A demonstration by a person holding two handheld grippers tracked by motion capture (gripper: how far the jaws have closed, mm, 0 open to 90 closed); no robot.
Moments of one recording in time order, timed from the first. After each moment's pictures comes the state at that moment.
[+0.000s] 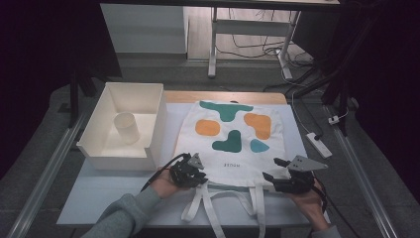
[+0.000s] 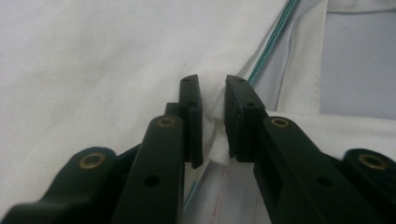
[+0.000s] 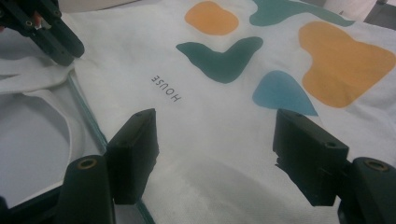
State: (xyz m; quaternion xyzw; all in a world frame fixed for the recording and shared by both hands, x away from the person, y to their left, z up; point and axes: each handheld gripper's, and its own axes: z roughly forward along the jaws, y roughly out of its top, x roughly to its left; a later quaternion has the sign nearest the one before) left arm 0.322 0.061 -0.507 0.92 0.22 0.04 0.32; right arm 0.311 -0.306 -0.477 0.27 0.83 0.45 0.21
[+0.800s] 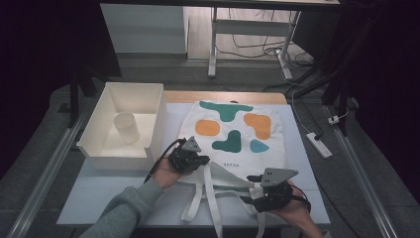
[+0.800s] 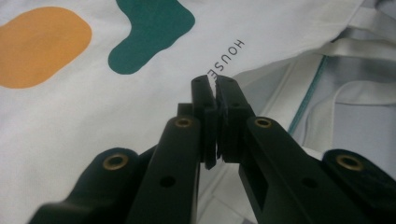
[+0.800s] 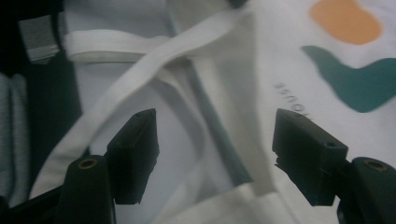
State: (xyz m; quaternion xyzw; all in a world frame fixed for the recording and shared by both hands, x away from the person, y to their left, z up) left arm 0.342 0.068 -0.479 0.87 0.27 0.09 0.40; right arm 0.274 -0.237 -0.466 0.15 0.90 0.41 0.10
